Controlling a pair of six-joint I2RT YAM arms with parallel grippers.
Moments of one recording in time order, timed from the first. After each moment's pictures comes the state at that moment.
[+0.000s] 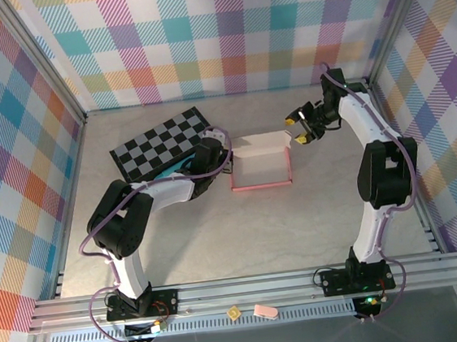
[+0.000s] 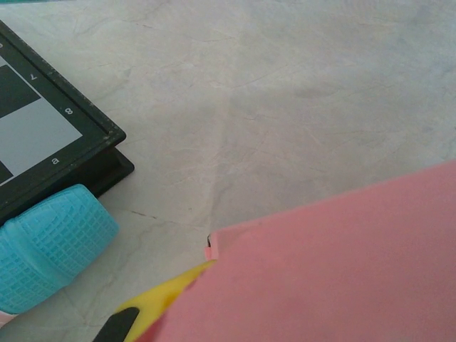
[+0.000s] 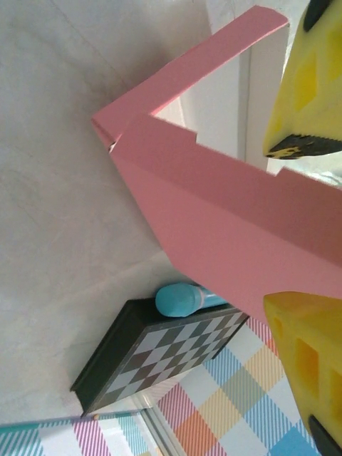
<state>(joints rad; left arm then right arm) -0.63 1.84 1.06 0.23 -0.16 -0.26 0.05 1.92 1.68 -1.00 -0.63 0.92</state>
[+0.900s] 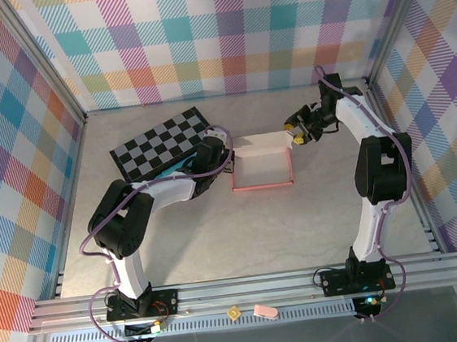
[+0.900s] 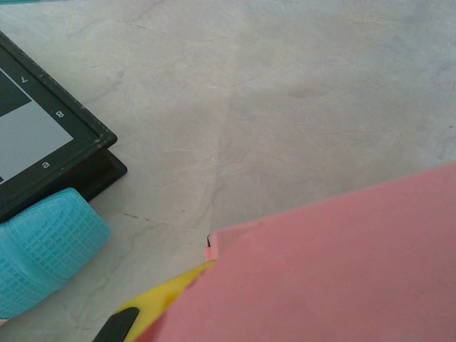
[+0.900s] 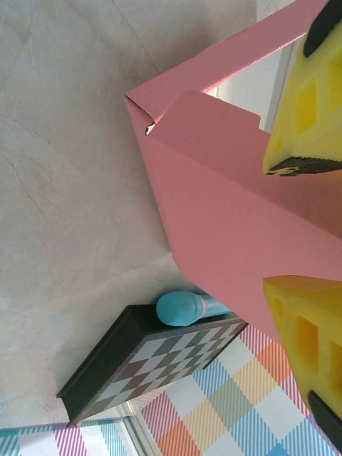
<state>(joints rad) -0.64 1.85 1.09 0.20 -0.16 -0.26 0.05 1.98 1.67 -0.92 -0.67 0.84</state>
